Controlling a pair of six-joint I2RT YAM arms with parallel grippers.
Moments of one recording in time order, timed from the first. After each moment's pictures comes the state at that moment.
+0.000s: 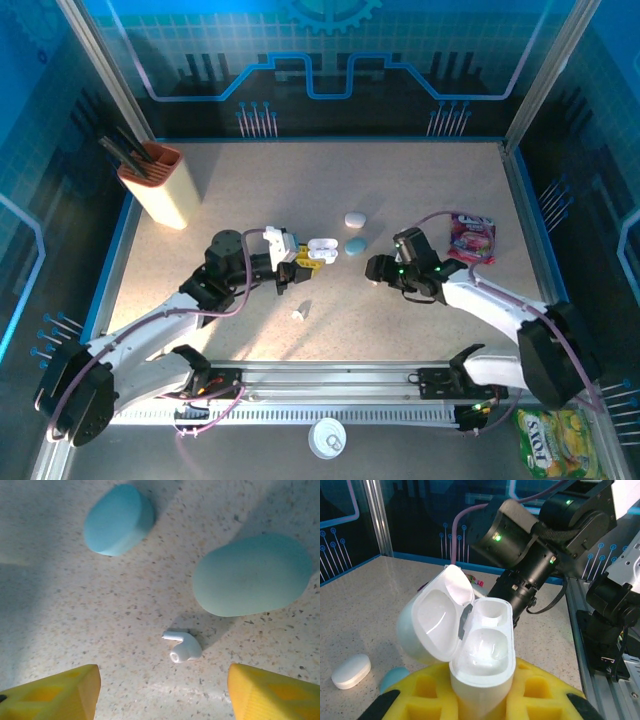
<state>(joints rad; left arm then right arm) -0.55 1.03 0.51 0.37 0.70 0.05 0.50 1.27 0.61 -0.30 -0.11 0.76</state>
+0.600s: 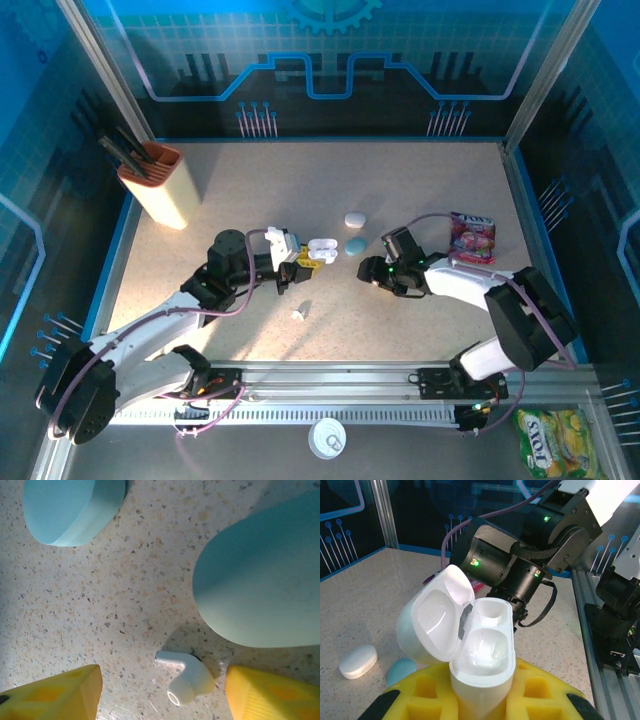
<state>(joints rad) -0.55 1.04 0.51 0.34 0.67 0.08 0.51 1.48 0.65 -0.21 -0.17 0.82</state>
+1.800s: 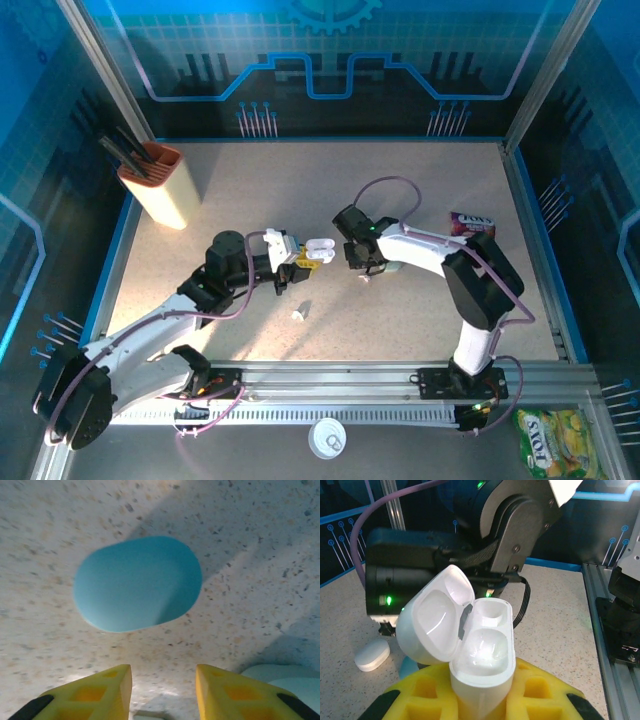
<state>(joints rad) -0.55 1.01 0.51 0.29 0.63 0.12 0.68 1.82 1.16 -0.64 0.27 0.51</state>
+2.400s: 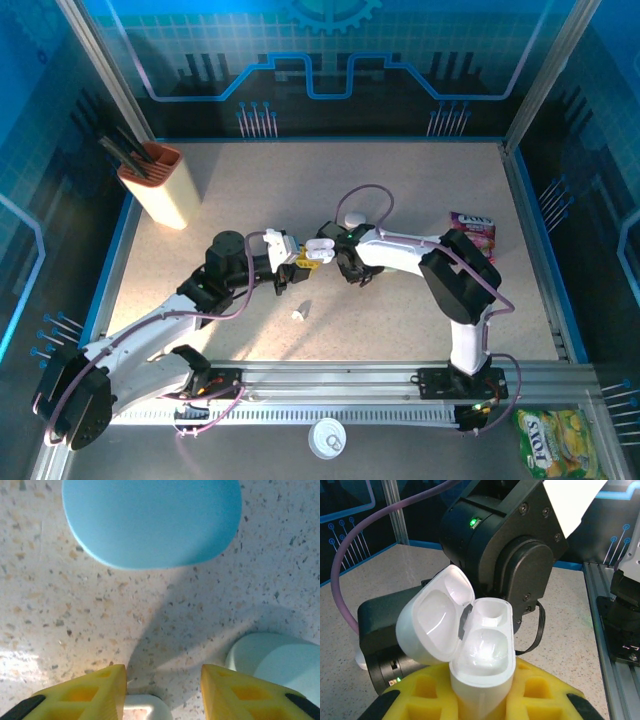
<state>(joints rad) -0.55 1.00 0.51 0.29 0.63 0.13 0.79 1.91 1.23 -0.82 0.42 0.47</state>
